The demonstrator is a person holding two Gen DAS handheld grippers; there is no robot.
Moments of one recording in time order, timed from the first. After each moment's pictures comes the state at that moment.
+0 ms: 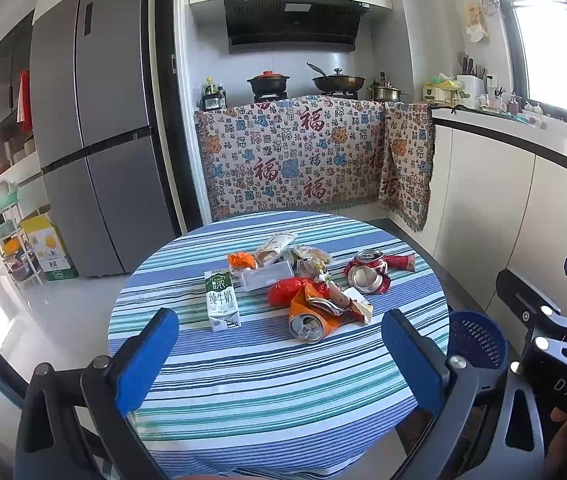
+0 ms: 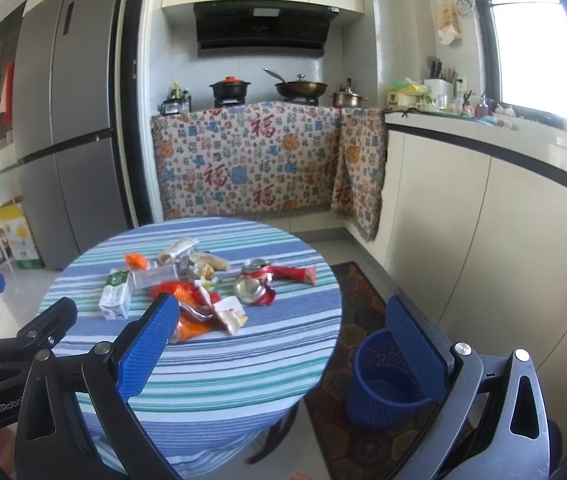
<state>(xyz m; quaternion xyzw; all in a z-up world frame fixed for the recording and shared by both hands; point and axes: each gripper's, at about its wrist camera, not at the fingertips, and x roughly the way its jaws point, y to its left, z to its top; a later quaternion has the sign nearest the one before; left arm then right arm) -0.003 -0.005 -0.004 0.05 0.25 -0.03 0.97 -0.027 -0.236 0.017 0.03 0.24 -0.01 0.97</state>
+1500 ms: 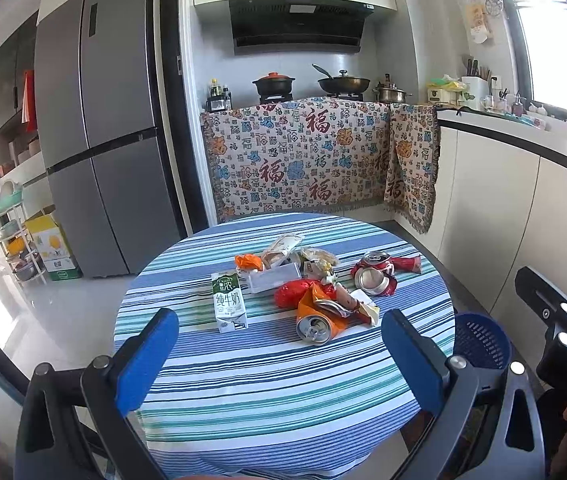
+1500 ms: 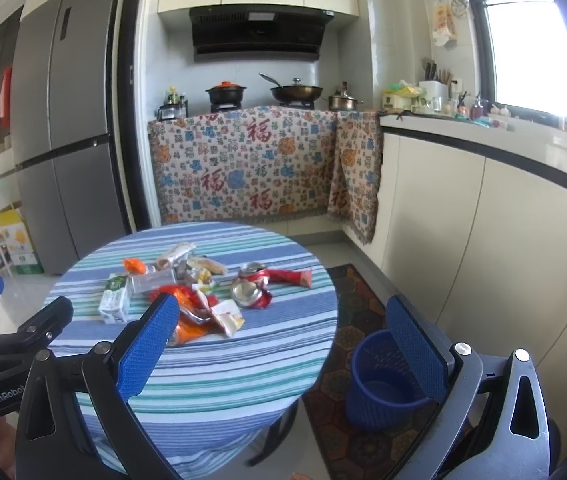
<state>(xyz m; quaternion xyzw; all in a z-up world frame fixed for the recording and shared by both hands) 0.000 -0.001 -0.005 0.05 0.25 -0.02 0.97 -0.028 -0.235 0.024 0.03 0.23 -0.02 0.97</state>
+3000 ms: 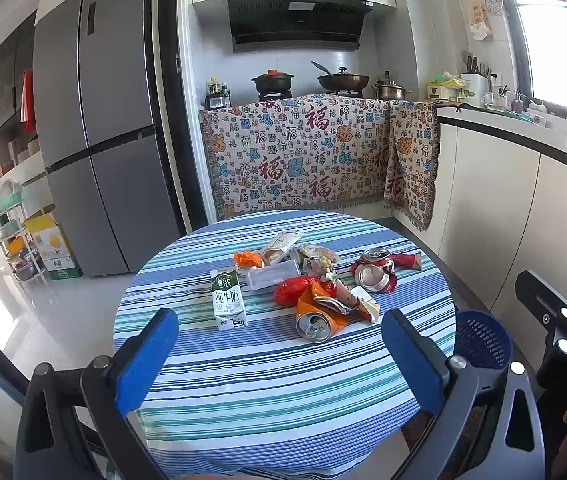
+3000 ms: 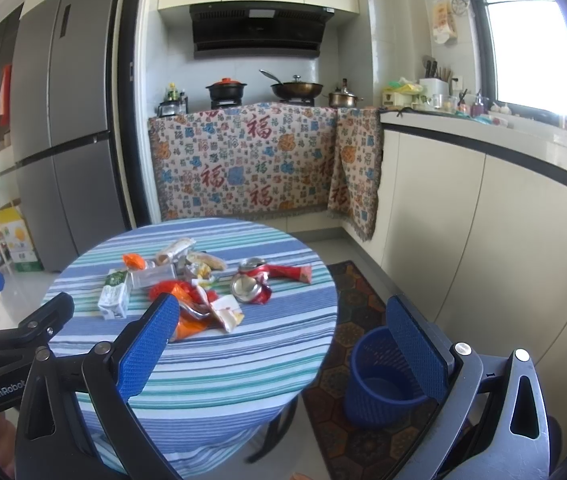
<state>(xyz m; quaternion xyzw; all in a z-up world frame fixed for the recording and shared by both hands) 0.002 0.001 -0.008 0.05 0.25 -0.02 0.97 -0.032 -0.237 0.018 0.03 0.24 -0.02 0.97</state>
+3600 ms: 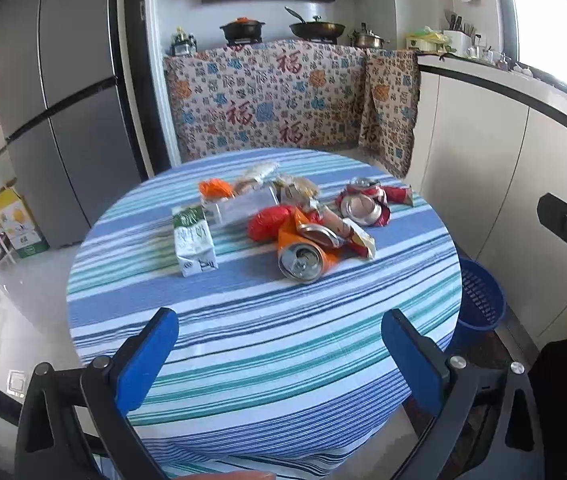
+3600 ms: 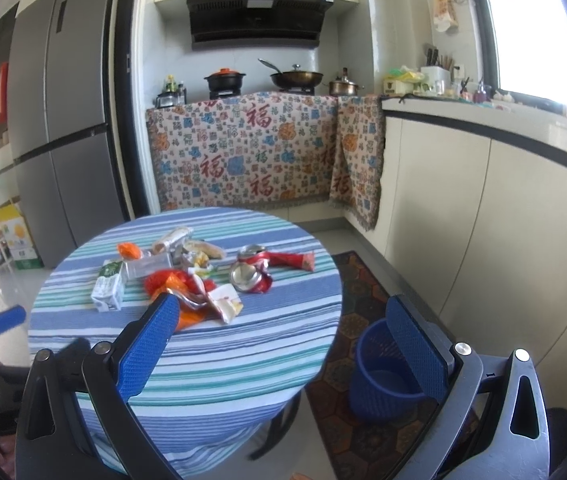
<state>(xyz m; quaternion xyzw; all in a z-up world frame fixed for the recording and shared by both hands) 0.033 0.013 -0.089 0.05 0.35 -0.09 0.93 -0.016 -0.237 -0.010 0.04 0.25 -0.02 0.97</state>
